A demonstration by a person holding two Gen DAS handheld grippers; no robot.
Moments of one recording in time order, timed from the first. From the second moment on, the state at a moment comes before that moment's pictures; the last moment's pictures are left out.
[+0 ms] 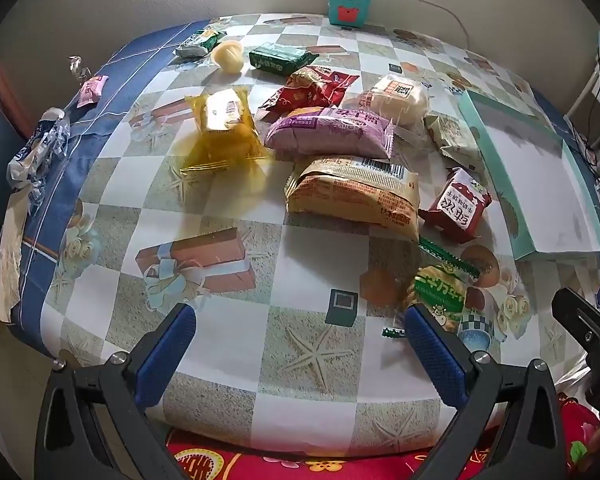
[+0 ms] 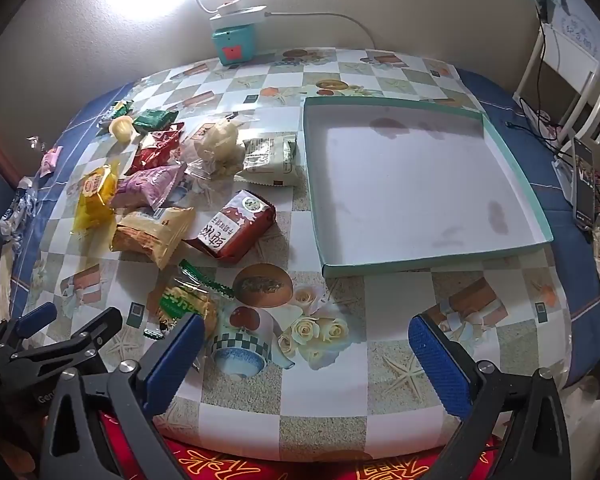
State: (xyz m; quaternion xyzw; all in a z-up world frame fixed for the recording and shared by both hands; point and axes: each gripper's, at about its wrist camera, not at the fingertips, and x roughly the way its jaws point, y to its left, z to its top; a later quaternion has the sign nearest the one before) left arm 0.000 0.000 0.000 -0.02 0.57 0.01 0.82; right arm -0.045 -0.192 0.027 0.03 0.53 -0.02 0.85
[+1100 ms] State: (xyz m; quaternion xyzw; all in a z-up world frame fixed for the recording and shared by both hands) left arm -0.001 0.000 0.000 -0.02 0.56 0.01 0.83; right arm -0.045 -0.192 0.027 0.03 0.53 -0.02 0.85
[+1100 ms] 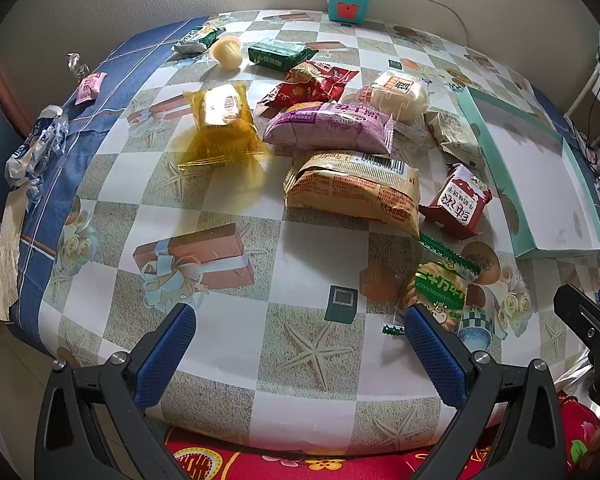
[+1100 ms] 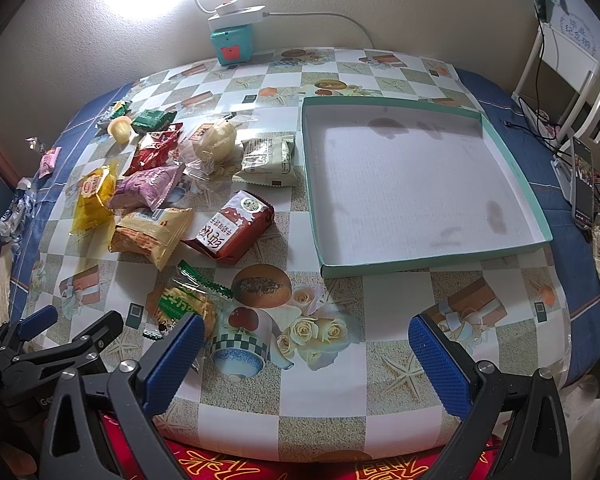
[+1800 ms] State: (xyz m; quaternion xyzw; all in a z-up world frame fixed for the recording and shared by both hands) left arm 0.001 0.009 -0.005 -0.05 0.56 0.00 0.82; right arm -0.037 -0.192 0.023 0.04 0.53 -0.03 0.85
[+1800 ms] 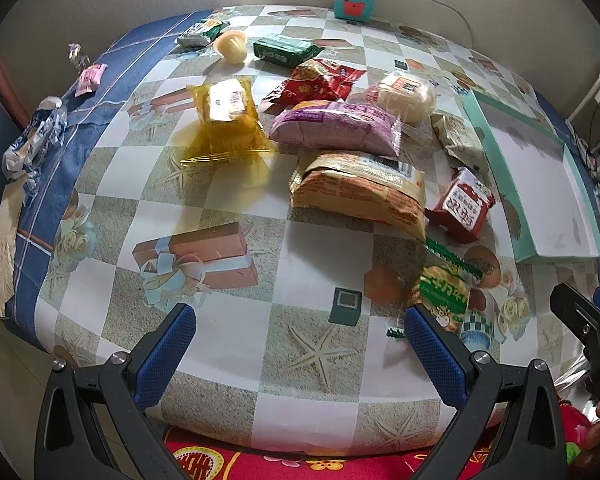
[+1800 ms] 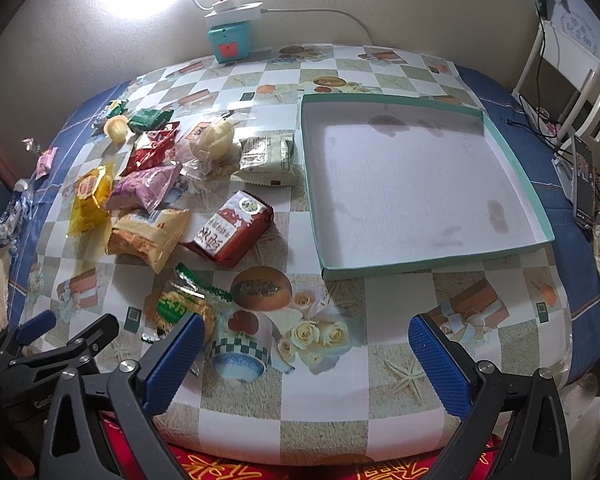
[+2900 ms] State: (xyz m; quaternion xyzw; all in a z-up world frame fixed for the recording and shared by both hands) left arm 0.036 0.080 -0.008 -0.13 0.54 0.01 0.83; right arm 0.009 -0.082 -0.063 -0.01 0.63 0.05 0.77
